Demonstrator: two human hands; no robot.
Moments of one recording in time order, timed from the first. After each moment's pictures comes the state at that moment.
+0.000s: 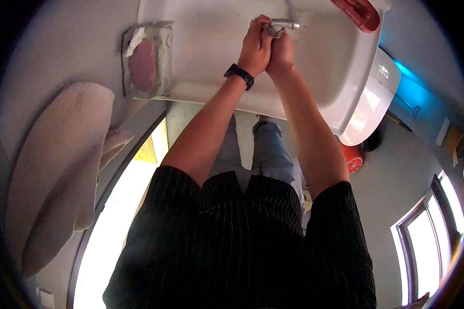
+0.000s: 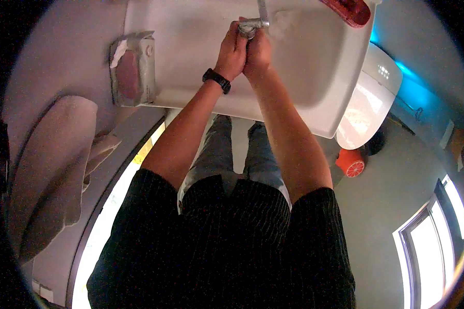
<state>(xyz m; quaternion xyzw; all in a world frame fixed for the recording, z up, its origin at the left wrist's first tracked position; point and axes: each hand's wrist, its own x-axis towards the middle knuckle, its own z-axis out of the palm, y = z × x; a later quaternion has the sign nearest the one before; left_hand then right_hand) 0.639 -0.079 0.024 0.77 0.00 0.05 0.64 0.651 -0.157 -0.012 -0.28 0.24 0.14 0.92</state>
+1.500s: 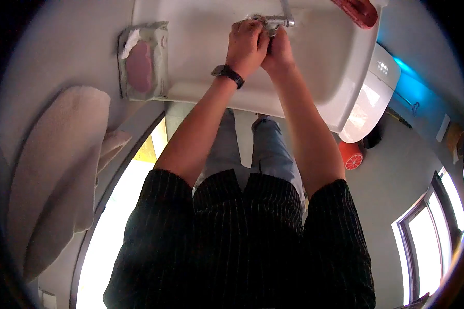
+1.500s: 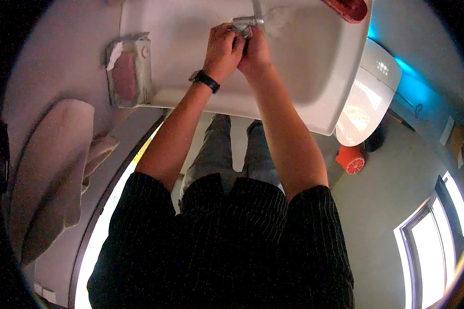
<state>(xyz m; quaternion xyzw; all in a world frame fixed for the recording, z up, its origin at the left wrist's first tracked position) 0.636 -0.061 0.028 0.91 -0.08 0.07 0.41 0.652 -0.164 0.007 -0.21 0.31 0.20 0.91</state>
